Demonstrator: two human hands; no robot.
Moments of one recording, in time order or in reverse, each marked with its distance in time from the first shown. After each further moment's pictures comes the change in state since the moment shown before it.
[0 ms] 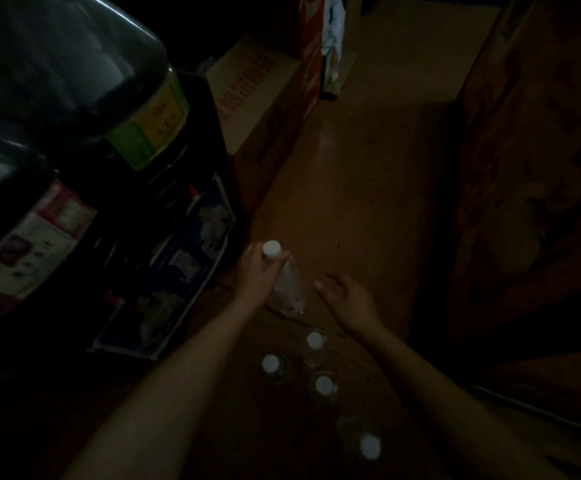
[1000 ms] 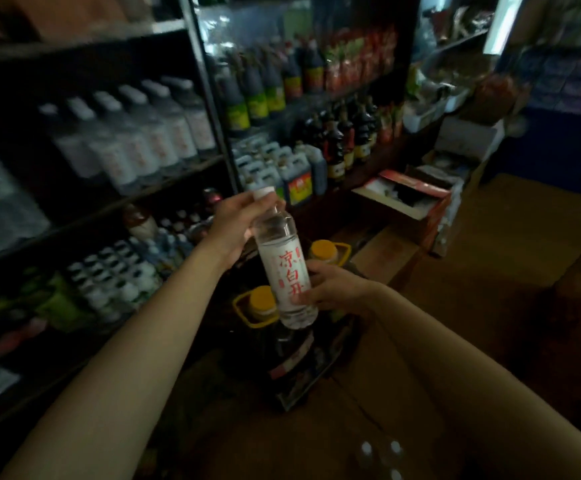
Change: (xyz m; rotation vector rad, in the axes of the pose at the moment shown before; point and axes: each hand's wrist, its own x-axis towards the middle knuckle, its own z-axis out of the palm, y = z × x) left_hand -0.132 0.485 -0.604 -0.644 0.237 0.092; right_hand -0.228 -0.636 -0.153 0.162 -0.942 -0.296
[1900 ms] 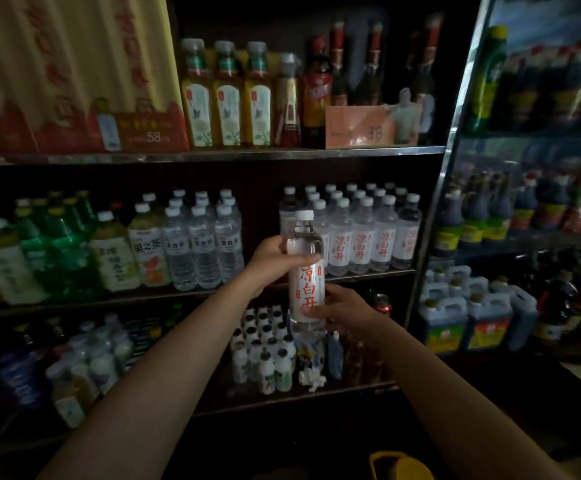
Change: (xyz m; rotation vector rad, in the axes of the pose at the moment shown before) left_hand 0.060 0.095 -0.294 0.423 0.465 0.066; right_hand 0.289 -0.208 0.165 -0.201 -0.227 -0.250
